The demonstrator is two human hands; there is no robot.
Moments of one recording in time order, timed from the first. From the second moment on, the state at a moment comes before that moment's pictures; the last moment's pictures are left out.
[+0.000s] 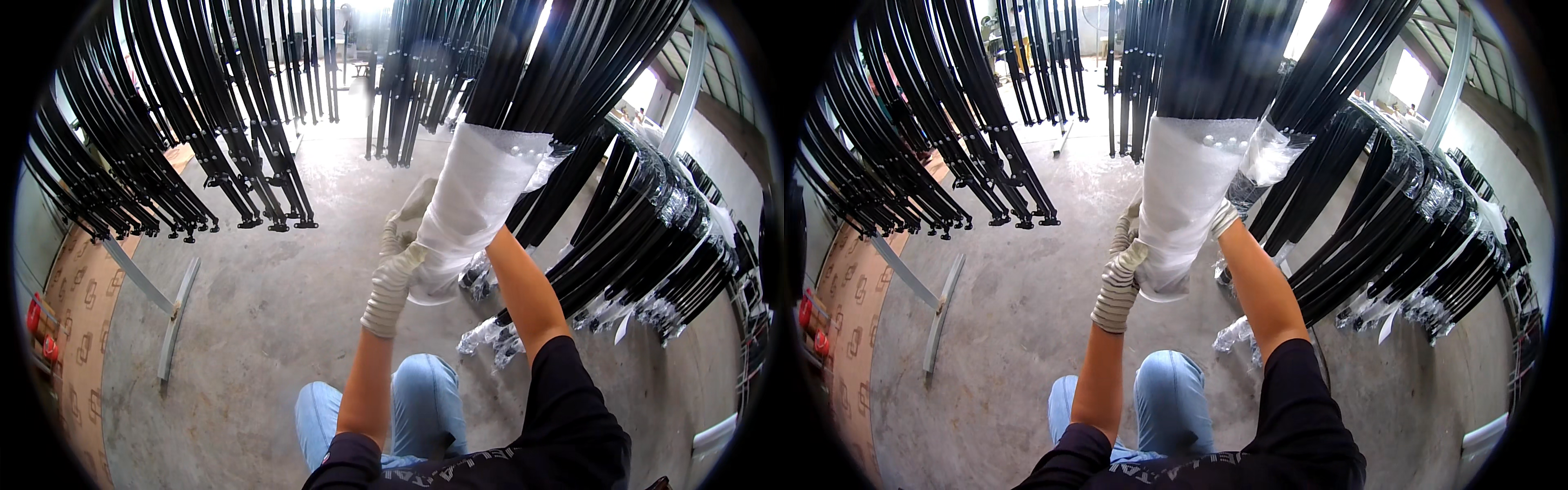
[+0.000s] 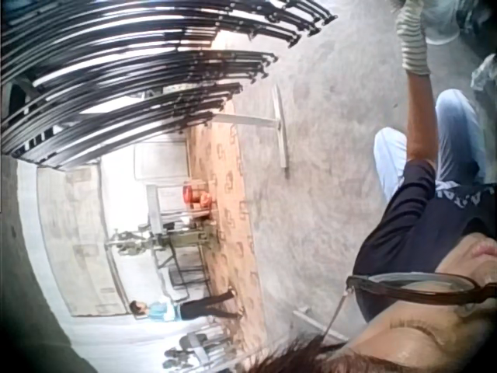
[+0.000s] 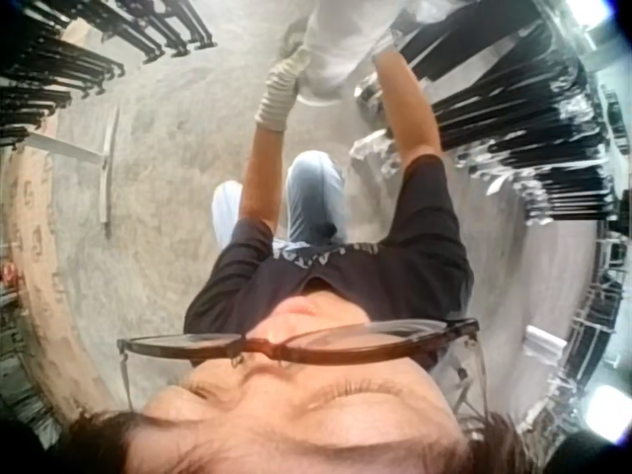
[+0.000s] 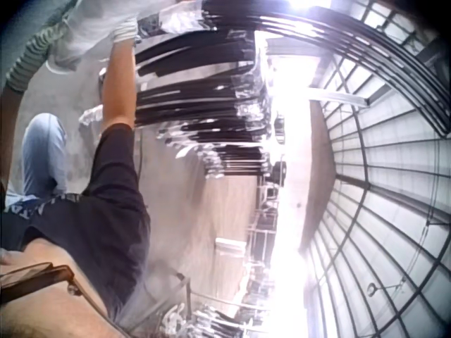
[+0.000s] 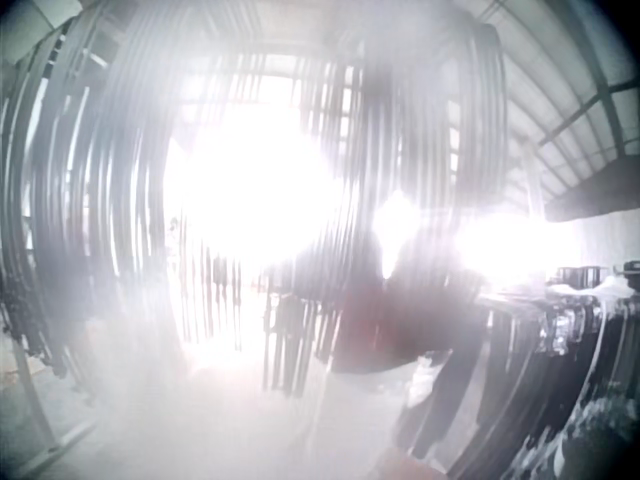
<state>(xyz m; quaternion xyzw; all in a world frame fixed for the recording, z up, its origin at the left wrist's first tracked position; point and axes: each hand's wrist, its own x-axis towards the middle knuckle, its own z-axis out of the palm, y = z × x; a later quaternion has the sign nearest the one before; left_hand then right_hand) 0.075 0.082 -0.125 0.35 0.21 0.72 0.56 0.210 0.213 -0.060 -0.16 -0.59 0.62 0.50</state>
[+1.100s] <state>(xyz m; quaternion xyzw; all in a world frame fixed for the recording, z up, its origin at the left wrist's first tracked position) 0.046 0.082 -0.120 0.67 0.35 0.64 0.13 0.202 0.033 0.077 -0.17 -0.78 -0.51 0.32</state>
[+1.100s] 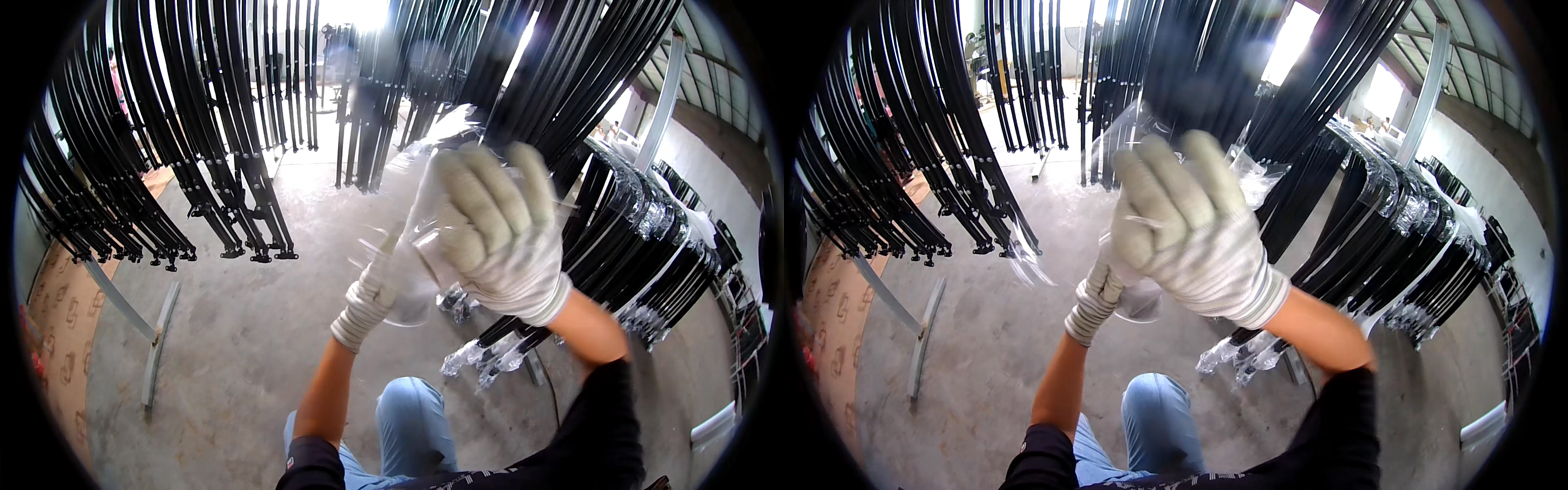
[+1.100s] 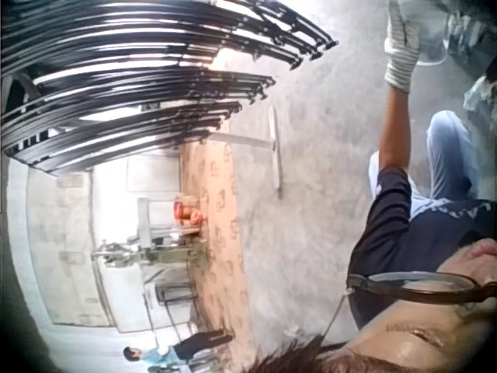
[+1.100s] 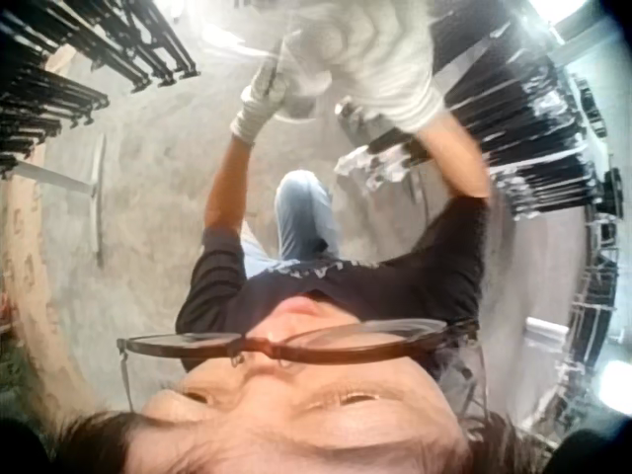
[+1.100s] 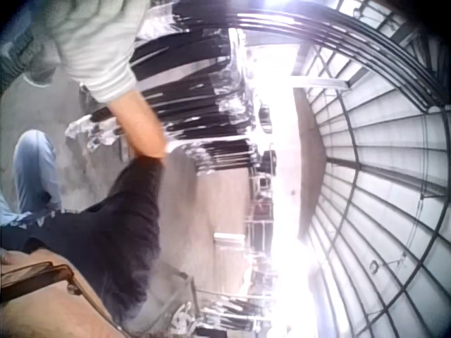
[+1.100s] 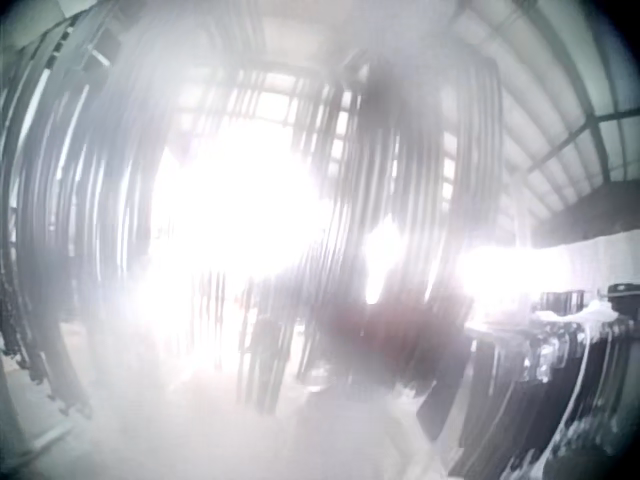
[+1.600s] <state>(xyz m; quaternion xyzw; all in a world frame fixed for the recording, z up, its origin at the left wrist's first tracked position) 0.039 0.076 -0.071 0.77 0.22 0.58 0.13 0.194 0.049 0.137 -0.35 -0.76 0.52 0.20</state>
